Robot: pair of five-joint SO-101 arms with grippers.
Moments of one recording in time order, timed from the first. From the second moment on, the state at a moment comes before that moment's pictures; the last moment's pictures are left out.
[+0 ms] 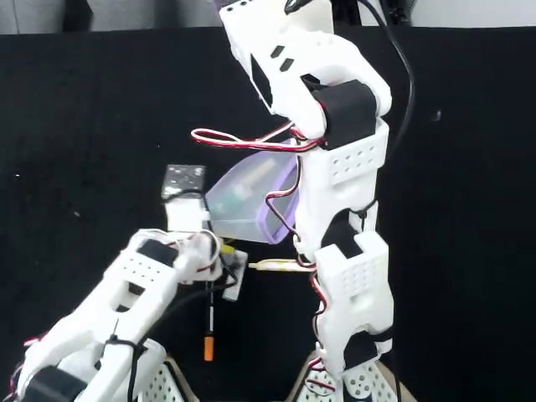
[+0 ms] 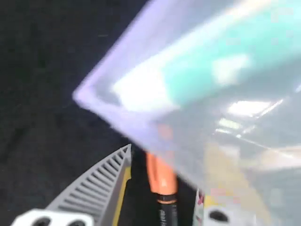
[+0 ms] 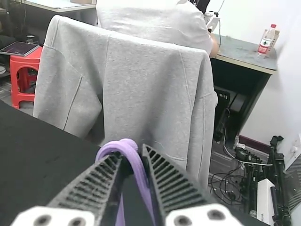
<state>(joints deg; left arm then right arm) 17.1 -34.3 68.8 38.1 17.4 -21.5 31.1 -92.9 80.6 9.3</state>
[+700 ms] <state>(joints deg) 16.0 -22.5 61.1 41.1 17.5 -21.5 31.1 -92.9 80.6 9.3</state>
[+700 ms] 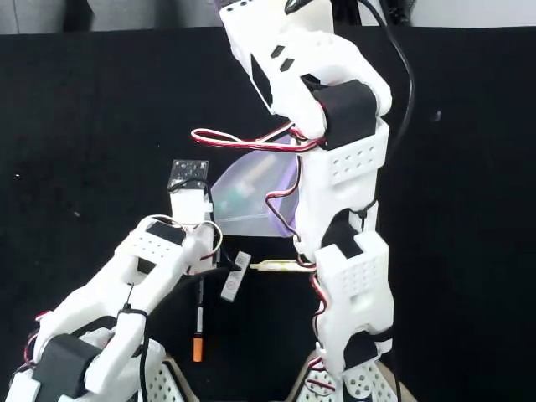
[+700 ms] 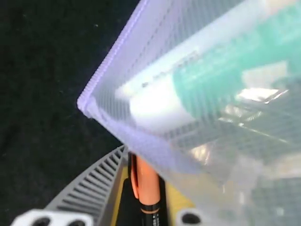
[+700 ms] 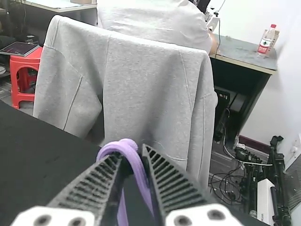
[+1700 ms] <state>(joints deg) -0.7 -45.7 73.1 30.1 13.0 -21.5 21.1 -89.9 77.8 21.0</state>
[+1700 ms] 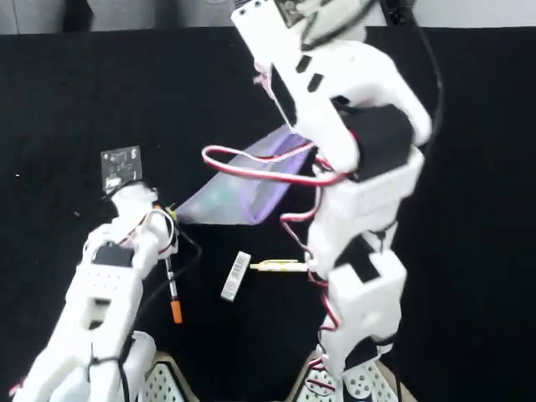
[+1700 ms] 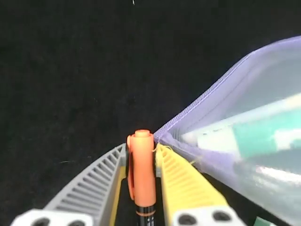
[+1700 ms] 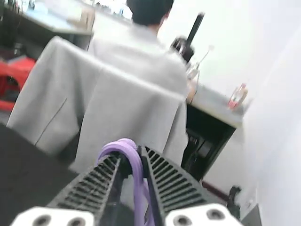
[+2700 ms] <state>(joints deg) -11.8 -90.0 92.8 29.8 17.7 -24.9 4.4 -63.2 62.5 18.7</state>
